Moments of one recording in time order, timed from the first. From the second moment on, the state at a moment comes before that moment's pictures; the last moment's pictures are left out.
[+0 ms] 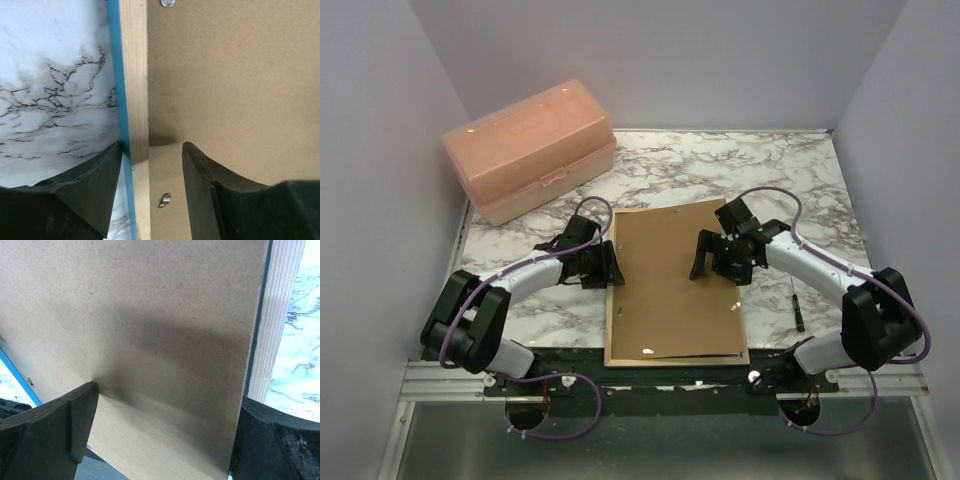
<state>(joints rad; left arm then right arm) -0.46 1.43 0.68 -0.26 0.28 -0.65 0.51 1.44 0.91 -0.66 -0.11 0.68</state>
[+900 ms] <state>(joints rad) -0.46 1.45 0.68 -0.24 0.25 -0.66 0.53 1.41 1.00 -0.81 -0.05 0.64</state>
